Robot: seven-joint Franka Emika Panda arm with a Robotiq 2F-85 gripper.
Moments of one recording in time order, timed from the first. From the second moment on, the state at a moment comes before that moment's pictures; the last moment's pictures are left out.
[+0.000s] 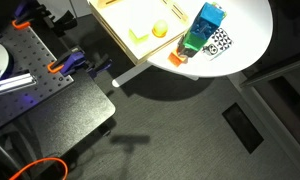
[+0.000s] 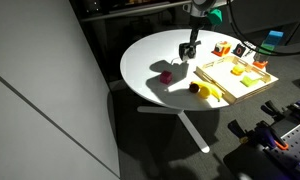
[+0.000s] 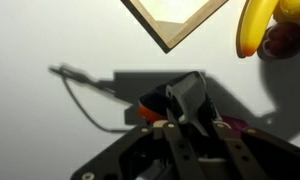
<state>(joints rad) -0.03 0.55 0.14 -1.72 -0.05 2.30 -0.65</state>
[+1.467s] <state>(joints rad) -0.08 -0.04 -0.05 -2.28 -0.05 2.23 -0.65</state>
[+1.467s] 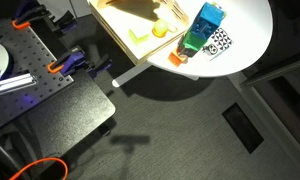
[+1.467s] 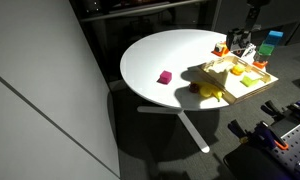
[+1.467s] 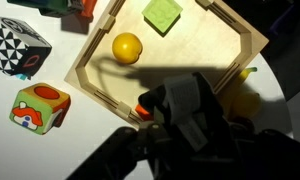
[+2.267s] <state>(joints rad) -0.08 -0.17 -0.07 -2.31 -0.05 2.23 -0.54</state>
